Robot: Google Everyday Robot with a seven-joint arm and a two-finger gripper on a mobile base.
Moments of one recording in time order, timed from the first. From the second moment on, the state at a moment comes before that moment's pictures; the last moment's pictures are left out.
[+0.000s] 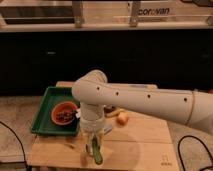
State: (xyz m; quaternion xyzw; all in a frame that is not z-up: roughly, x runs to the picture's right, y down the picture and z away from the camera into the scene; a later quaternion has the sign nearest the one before) arm -0.053 0.211 0.583 -0.32 -0.38 -0.65 0.57
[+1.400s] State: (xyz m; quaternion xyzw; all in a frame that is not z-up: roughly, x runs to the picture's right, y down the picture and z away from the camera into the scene) arm -0.073 0.236 0.597 -0.35 -0.51 -0.58 0.53
